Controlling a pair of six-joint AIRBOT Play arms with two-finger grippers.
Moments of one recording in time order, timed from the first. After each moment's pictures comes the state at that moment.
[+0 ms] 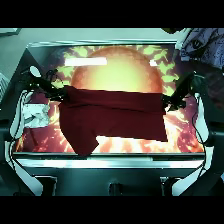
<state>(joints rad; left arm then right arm) 0.06 -2.02 1.93 1.25 -1.47 -1.46 -0.13 -1.90 1.73 1.72 -1.53 -1.45</state>
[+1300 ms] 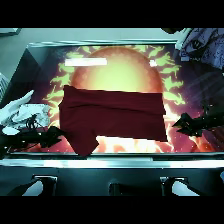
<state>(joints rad) 0.31 -1.09 0.48 0.78 -1.07 -1.34 -0.51 -1.29 0.96 2.07 -1.41 -1.68</state>
